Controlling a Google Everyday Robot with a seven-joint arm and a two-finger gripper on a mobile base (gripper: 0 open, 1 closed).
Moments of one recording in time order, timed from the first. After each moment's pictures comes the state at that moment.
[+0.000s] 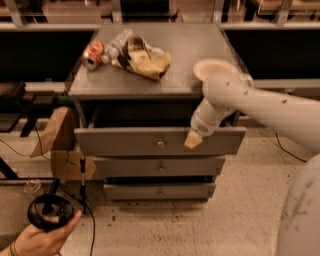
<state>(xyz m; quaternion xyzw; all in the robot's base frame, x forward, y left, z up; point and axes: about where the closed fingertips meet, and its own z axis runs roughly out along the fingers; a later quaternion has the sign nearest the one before) 0.646 -0.125 0.664 -0.55 0.82 0.05 0.15</state>
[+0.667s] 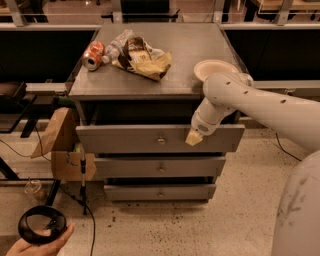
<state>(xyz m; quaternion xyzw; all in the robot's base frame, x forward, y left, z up) 0.653 -0.128 0.665 -0.55 0.82 0.04 0.16</state>
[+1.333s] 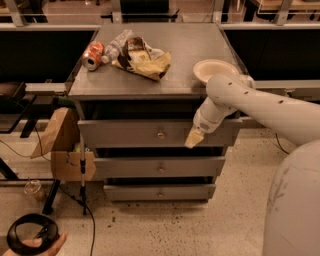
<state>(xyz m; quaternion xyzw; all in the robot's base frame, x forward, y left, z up) 0.680 -0.141 0.654 -0.54 0.82 0.04 0.17</state>
